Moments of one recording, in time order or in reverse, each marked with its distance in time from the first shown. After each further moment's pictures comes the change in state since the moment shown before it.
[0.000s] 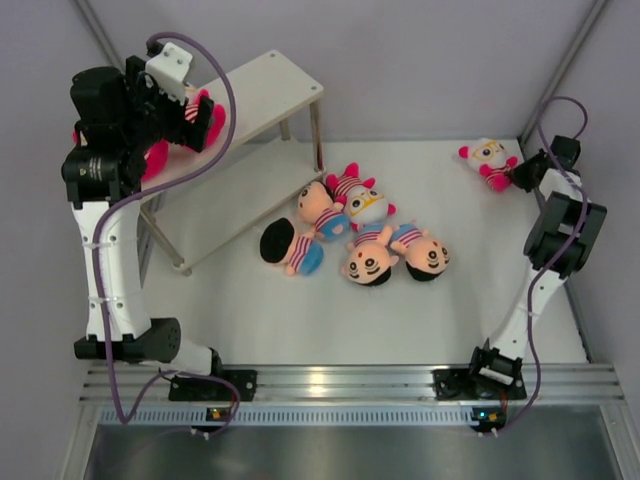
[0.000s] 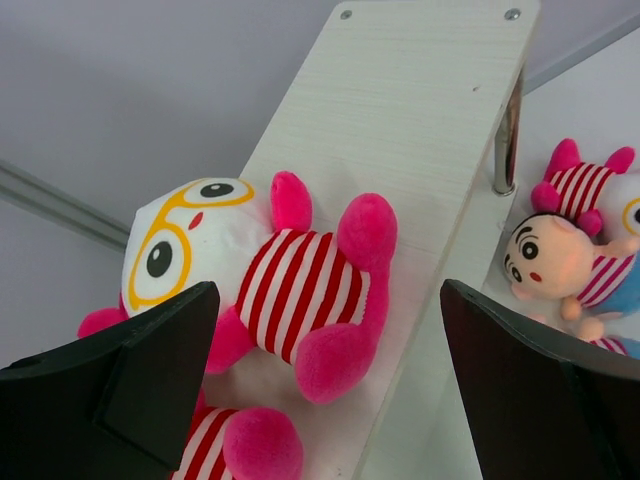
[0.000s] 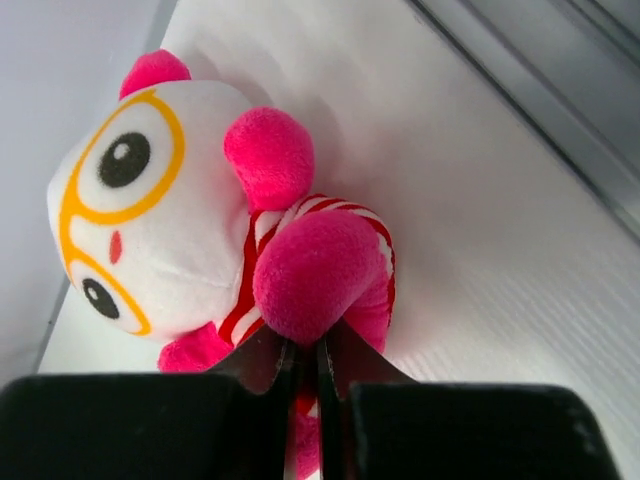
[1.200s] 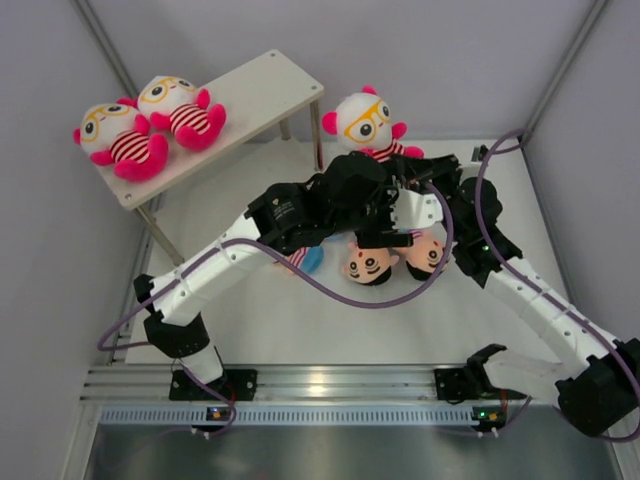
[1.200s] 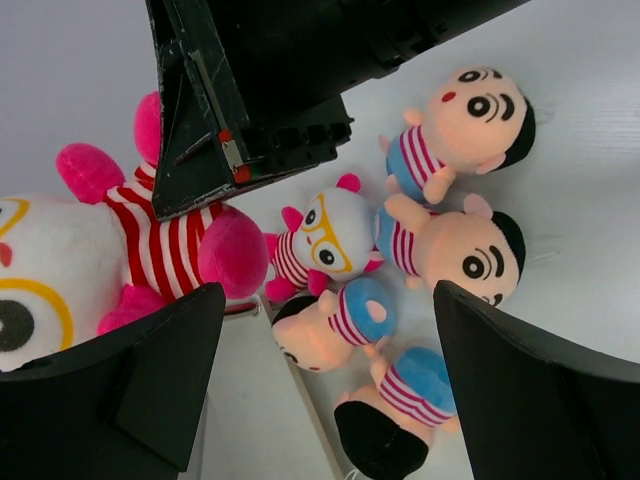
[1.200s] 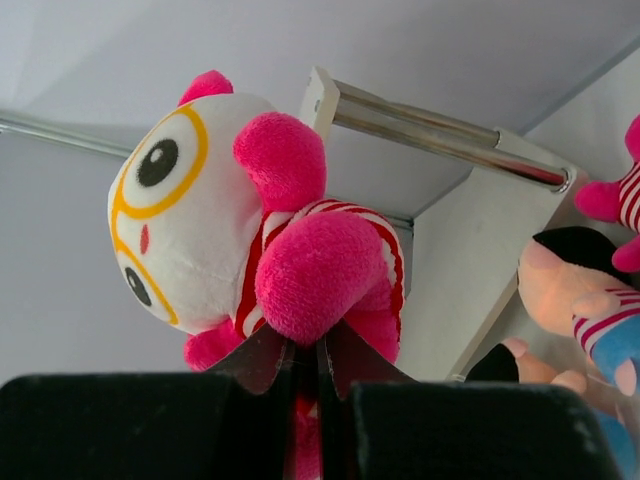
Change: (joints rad) left arm -1.120 0.221 -0.010 -0.064 -0.423 0.205; right arm 0.904 -1.231 -0.926 0.526 0.377 0.586
